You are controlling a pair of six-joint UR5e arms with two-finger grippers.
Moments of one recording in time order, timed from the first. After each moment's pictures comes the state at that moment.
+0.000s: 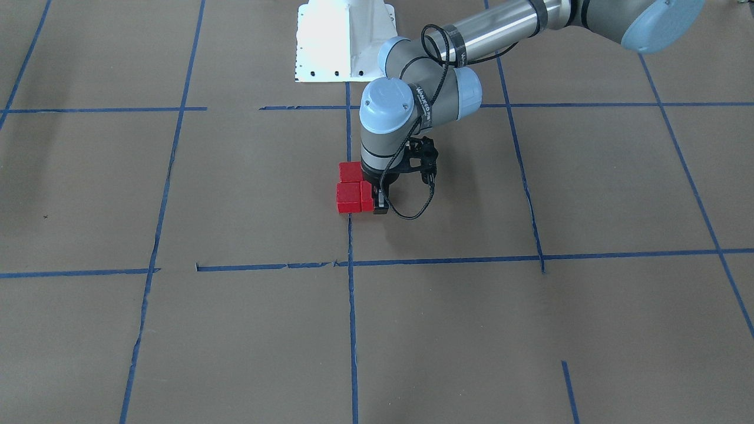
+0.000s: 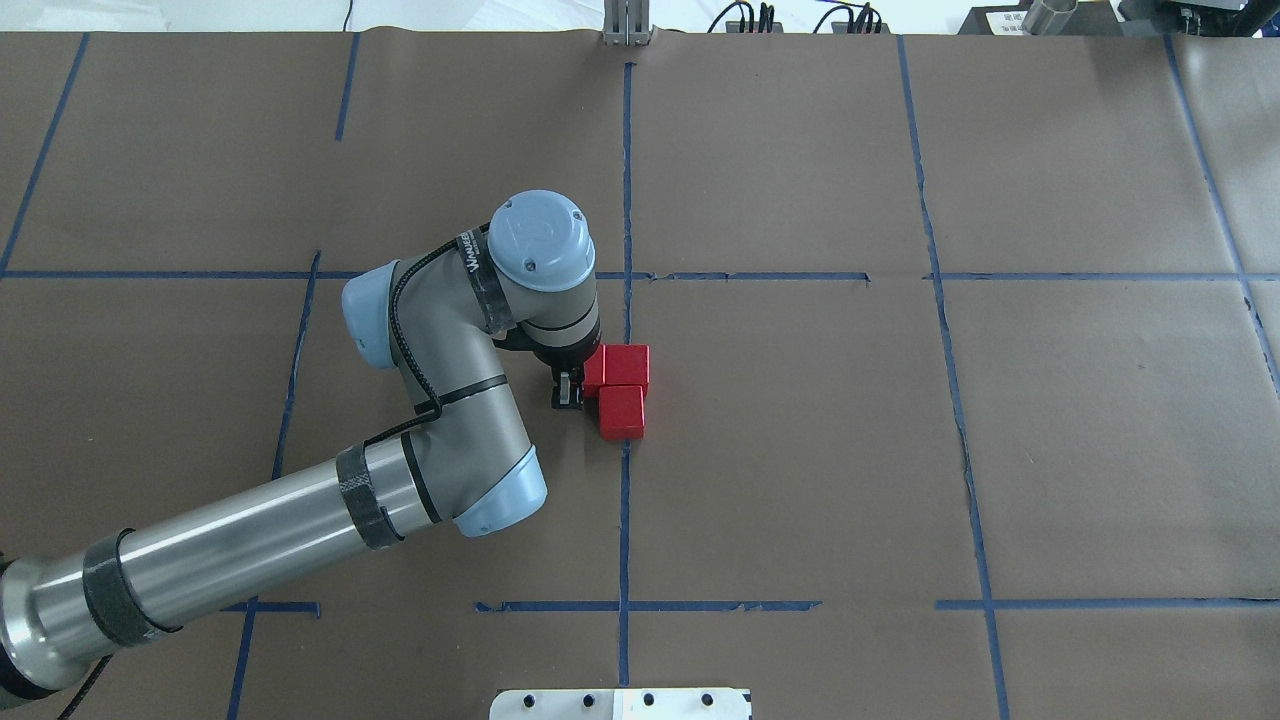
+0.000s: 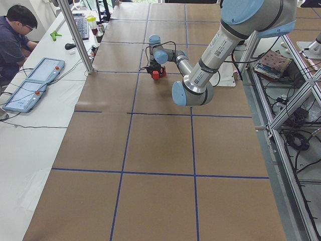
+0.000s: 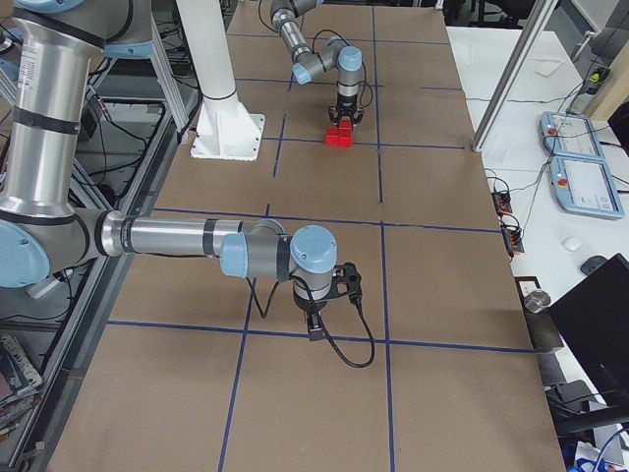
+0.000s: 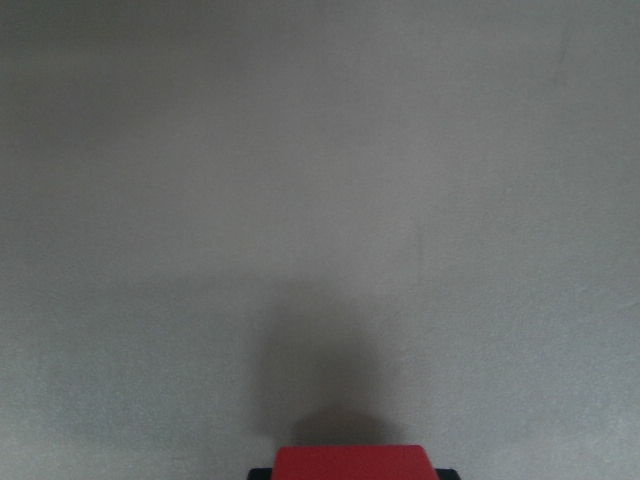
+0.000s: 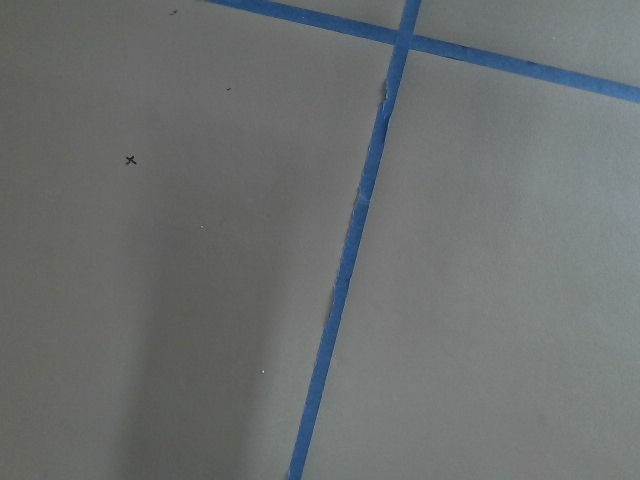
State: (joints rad) left arm -0.53 -2.41 -1.37 -1.68 -1.93 -2.75; right arm 1.54 -1.82 1.82 -1.58 2.35 -0.22
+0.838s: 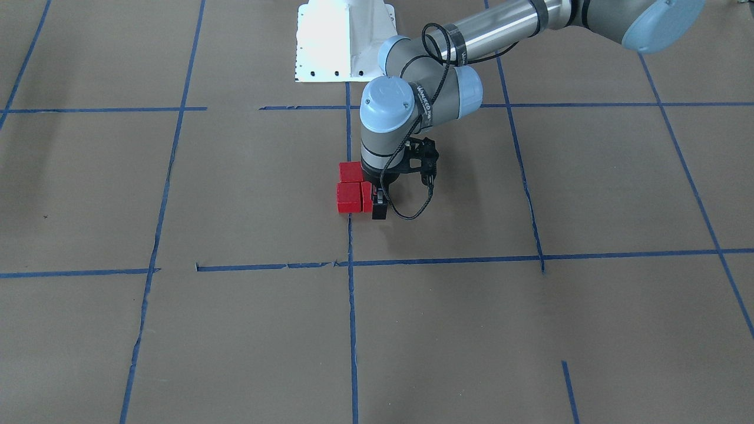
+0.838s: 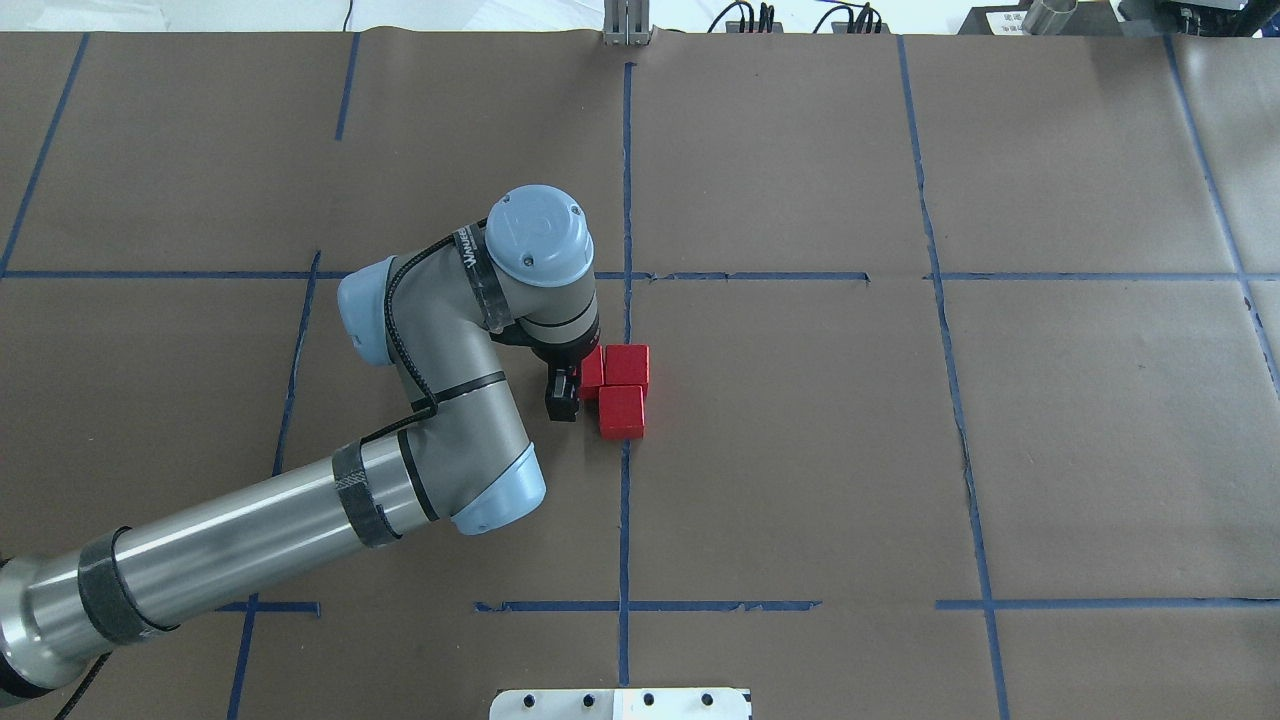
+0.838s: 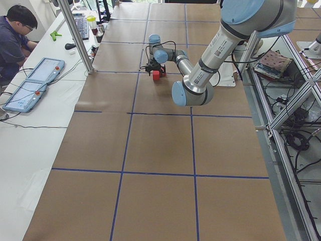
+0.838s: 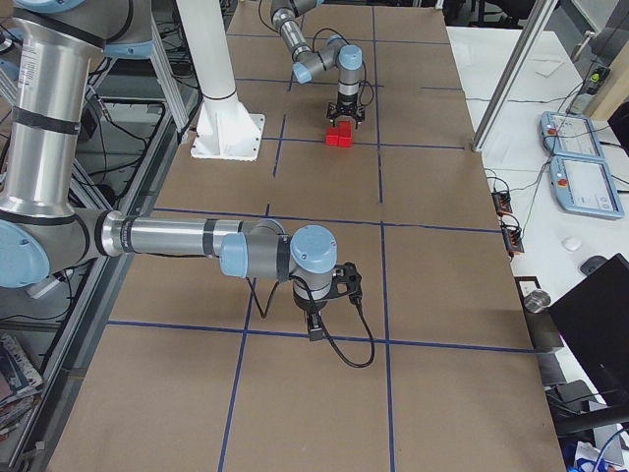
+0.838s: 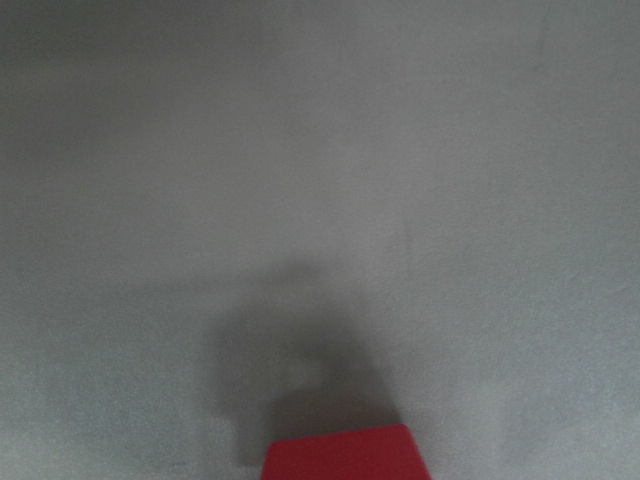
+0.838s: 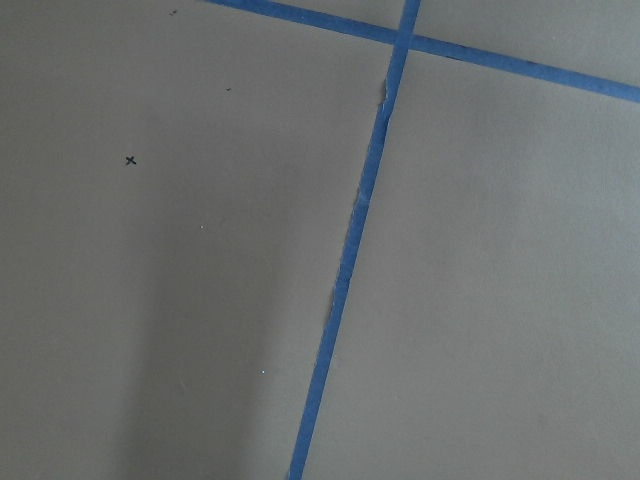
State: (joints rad) left arm -0.54 -2.40 -1.40 -1.64 -1.94 -2.67; right arm 1.54 -1.82 1.82 -1.58 2.35 -0.22
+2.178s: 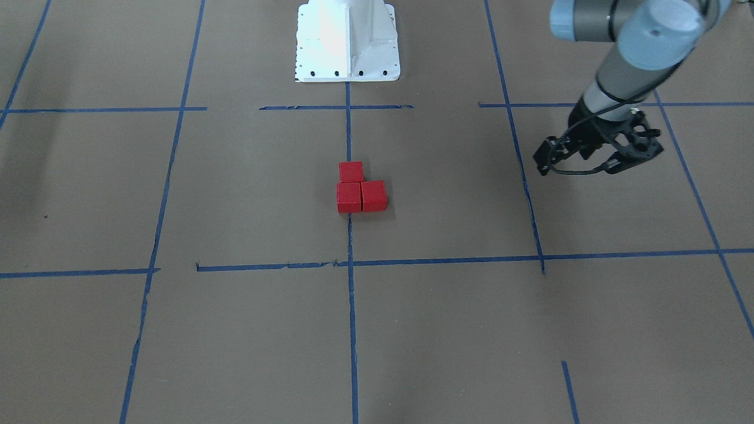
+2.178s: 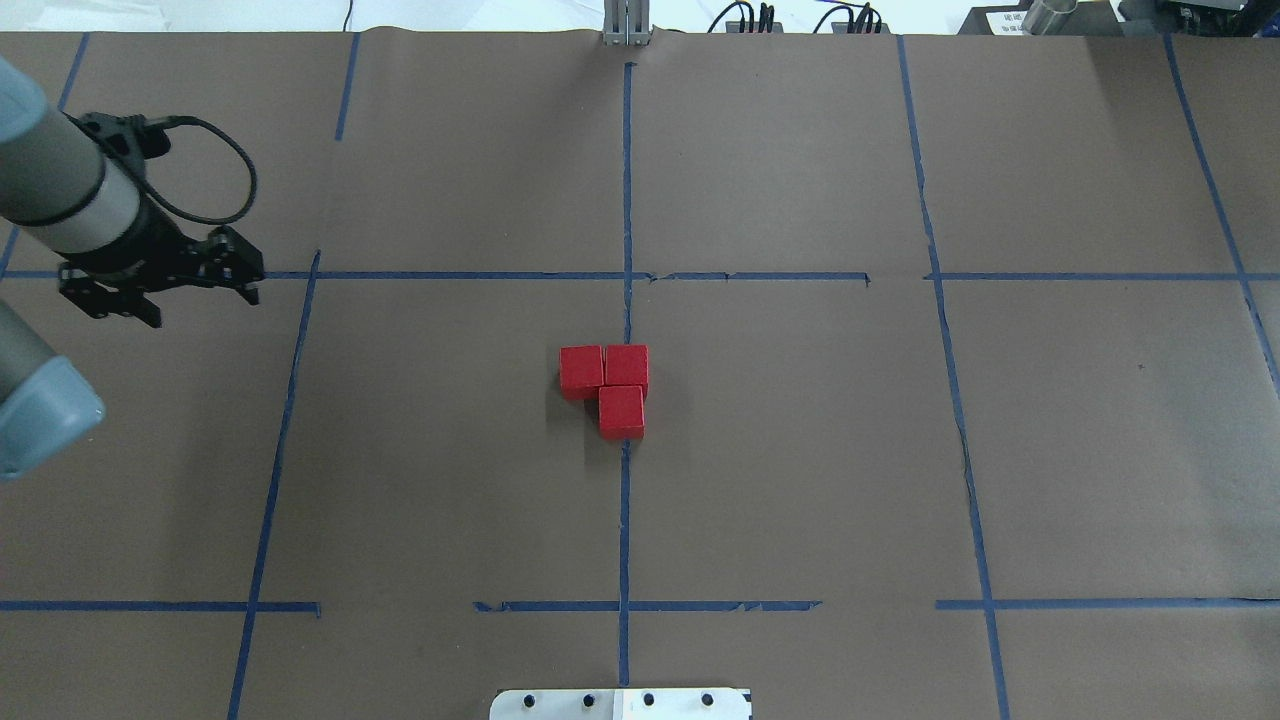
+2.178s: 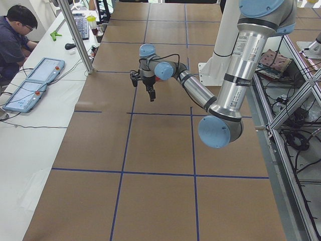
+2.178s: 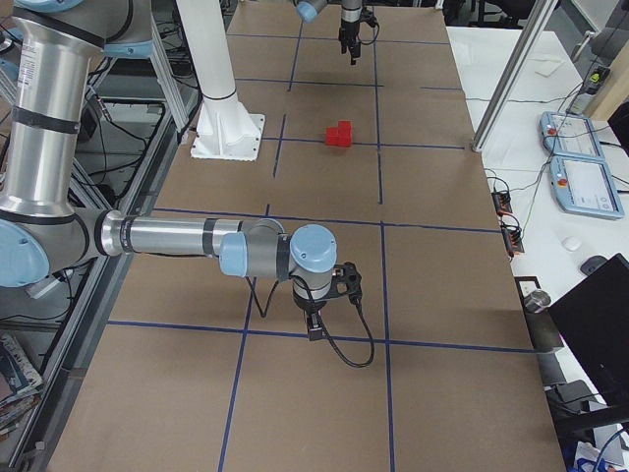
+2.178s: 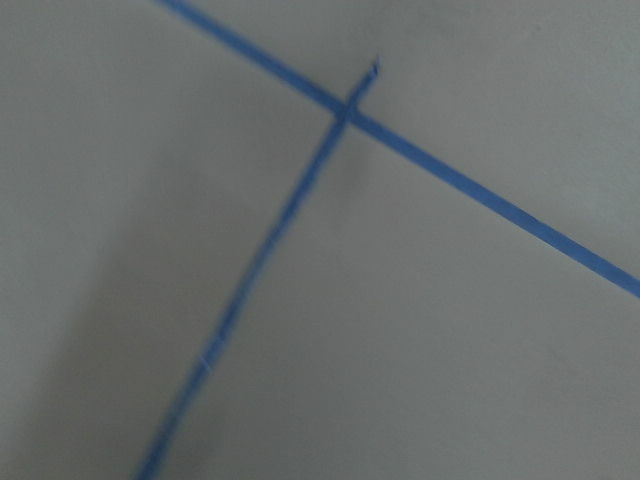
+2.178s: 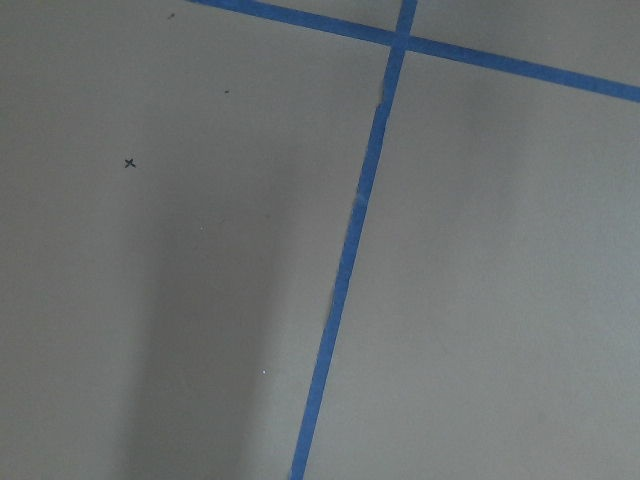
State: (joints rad) left arm -0.99 -1.78 -1.95 -1.47 -2.17 -0.94; right arm 1.55 -1.82 1.82 -1.58 2.35 -0.20
